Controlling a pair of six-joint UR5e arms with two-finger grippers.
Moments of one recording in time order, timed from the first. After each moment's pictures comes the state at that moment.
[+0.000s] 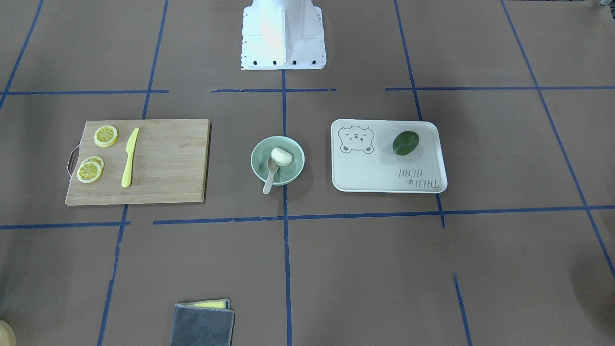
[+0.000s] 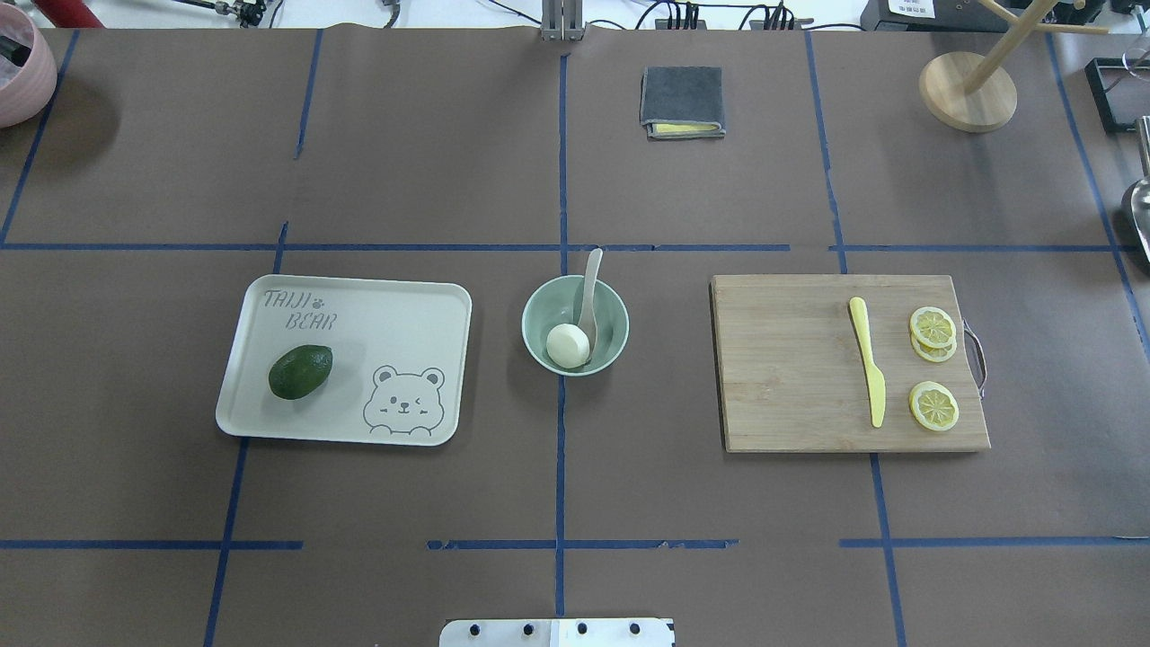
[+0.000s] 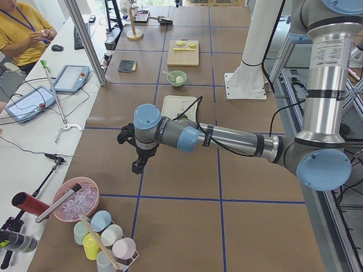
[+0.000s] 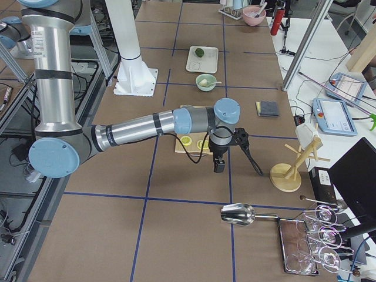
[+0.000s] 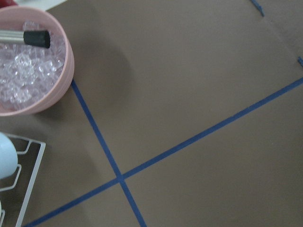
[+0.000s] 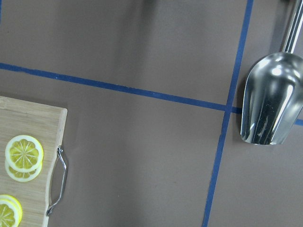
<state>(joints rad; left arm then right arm) -1.50 -1.59 -1.72 -1.65 -2.35 0.17 1.45 -1.56 1.81 -1.75 2.35 -0.02</state>
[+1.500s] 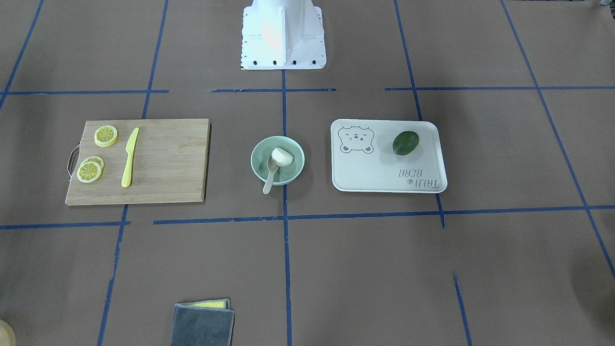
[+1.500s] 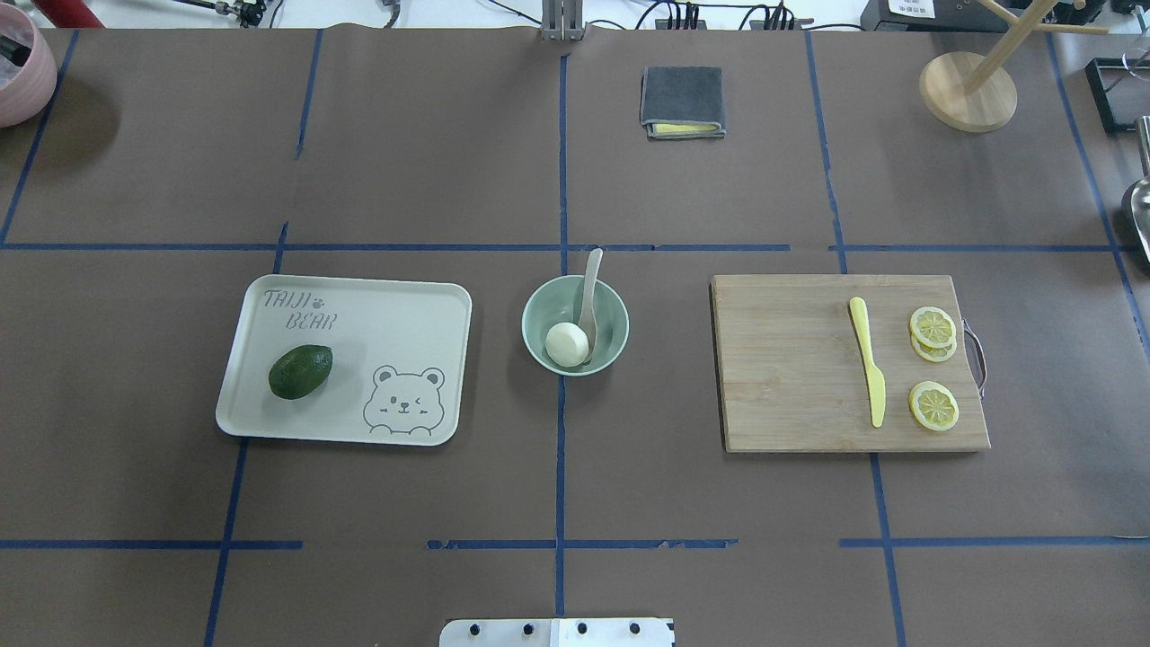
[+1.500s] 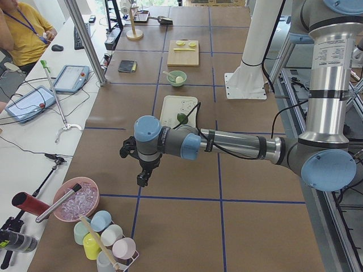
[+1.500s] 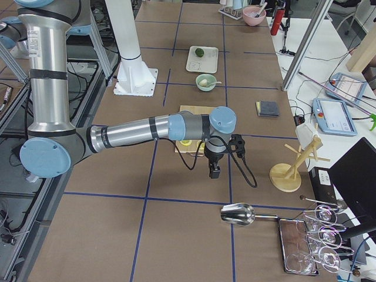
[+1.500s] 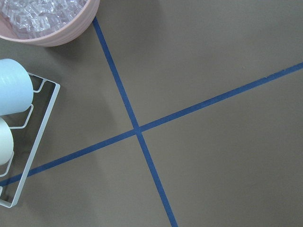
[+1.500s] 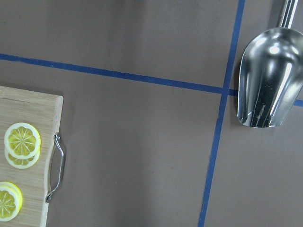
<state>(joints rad) -1.51 -1.56 -1.68 -1.67 -2.32 0.18 1.48 -1.59 1.81 -1.74 2.38 -0.05</state>
